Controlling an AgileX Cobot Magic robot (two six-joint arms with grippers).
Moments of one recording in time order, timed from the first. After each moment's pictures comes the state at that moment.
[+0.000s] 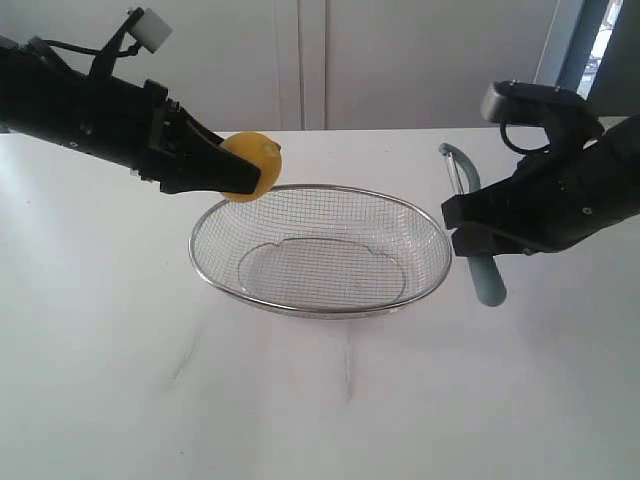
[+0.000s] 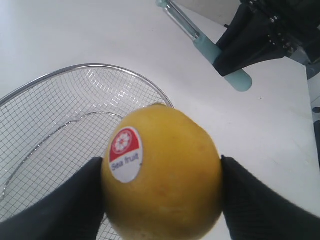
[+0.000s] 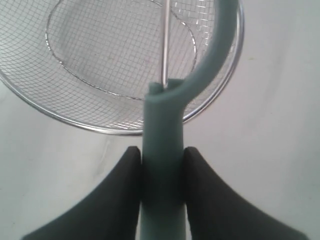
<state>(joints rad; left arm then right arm) -0.24 1.69 -1.25 -1.21 1.11 1.45 0.19 1.43 -0.94 0.54 0.69 -0.41</state>
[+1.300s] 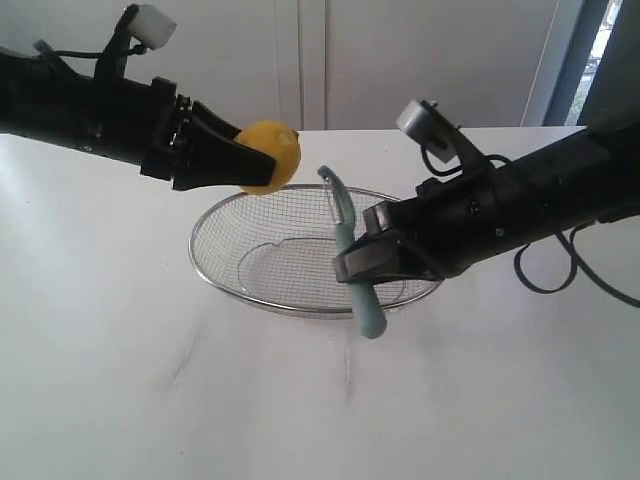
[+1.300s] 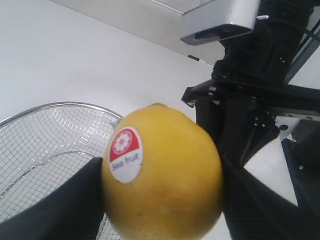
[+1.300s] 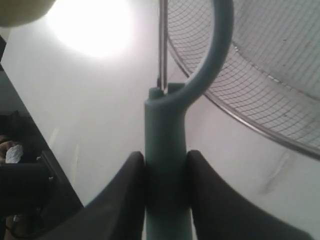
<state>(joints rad) -0.24 1.74 -1.25 -1.36 1.22 1.61 0.27 1.60 -0.94 1.15 0.93 -0.90</state>
